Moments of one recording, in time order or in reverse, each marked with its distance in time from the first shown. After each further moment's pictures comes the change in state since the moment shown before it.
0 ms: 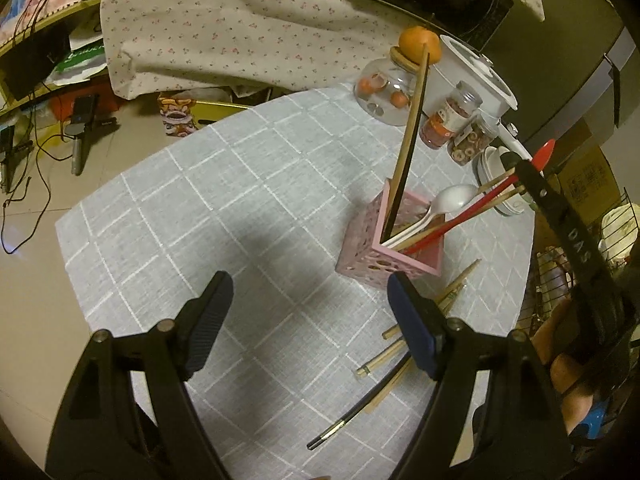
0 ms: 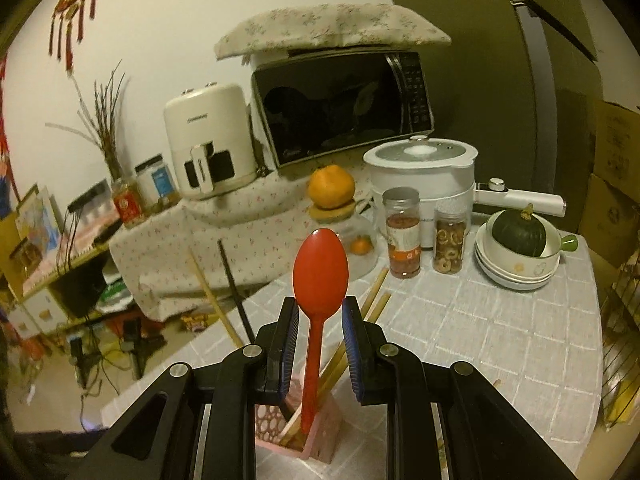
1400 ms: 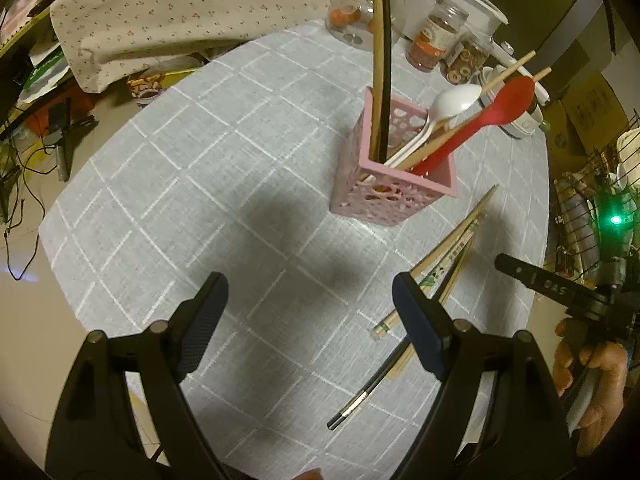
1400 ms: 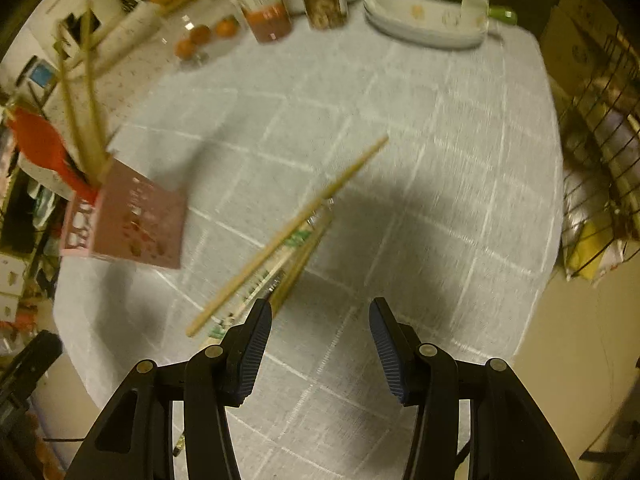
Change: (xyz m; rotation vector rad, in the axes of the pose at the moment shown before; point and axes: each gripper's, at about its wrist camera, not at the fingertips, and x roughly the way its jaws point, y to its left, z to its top) left arm 0.038 -0.024 -0.024 0.166 0.168 0.038; right arm 0.036 -0.126 -0.096 0.218 0.759 -0.194
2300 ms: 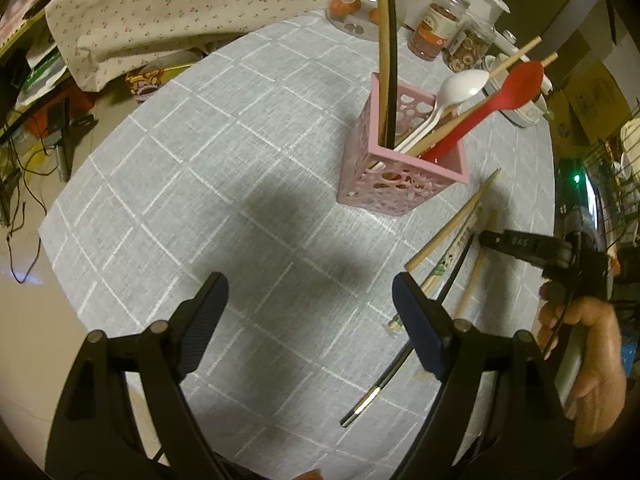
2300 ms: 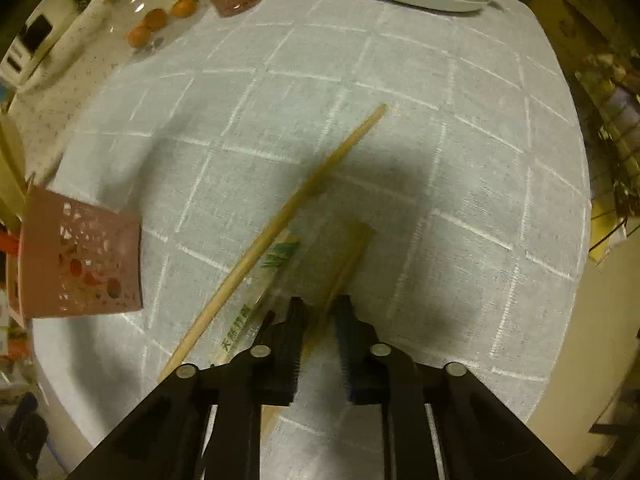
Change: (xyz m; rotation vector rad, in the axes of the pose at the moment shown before) left arm 0.005 0.002 -0.002 0.033 0.020 0.019; right arm 0.044 0.007 0.018 0.094 0.053 -0.070
